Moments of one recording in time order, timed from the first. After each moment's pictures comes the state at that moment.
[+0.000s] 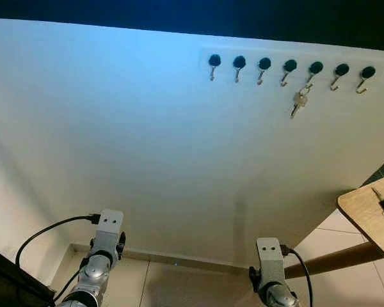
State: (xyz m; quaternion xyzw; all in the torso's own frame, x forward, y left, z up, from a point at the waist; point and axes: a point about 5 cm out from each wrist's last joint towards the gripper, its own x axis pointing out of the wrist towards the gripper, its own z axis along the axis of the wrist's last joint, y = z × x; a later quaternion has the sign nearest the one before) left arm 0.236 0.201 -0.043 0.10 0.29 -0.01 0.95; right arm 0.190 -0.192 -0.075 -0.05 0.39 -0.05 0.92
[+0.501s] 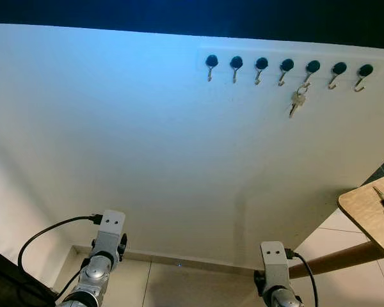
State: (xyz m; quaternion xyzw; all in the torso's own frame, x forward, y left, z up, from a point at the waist) left arm 0.234 0.200 -0.044 0.11 0.30 -0.02 0.95; right arm 0.185 -0.192 -0.078 -0.06 0.39 -0.05 0.92
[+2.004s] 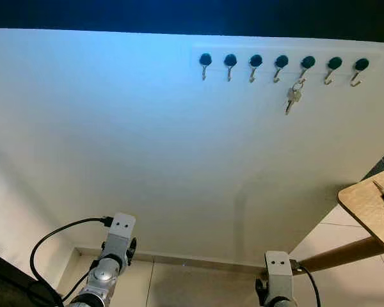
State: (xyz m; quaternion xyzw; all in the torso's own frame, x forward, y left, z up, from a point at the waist) left arm 0.231 0.181 -0.049 0.11 0.31 -0.06 0.94; right arm 0.165 -0.196 -0.084 -0.04 0.39 -0.07 0.92
